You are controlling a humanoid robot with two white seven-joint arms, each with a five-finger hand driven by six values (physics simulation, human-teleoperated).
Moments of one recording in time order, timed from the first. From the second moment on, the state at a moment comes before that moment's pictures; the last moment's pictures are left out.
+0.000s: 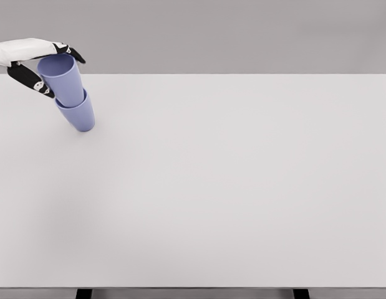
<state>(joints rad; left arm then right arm) -1.19 0.84 -1.15 -0.89 0.12 -0.61 -0.50 -0.02 0.00 -0.04 0.15 0.07 -0.14 0.56</state>
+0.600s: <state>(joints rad) -1.18 0.91 -1.14 -1.02 0.16 -0.61 -0.50 -0.02 0.00 -0.04 0.15 0.07 -0.14 0.56</state>
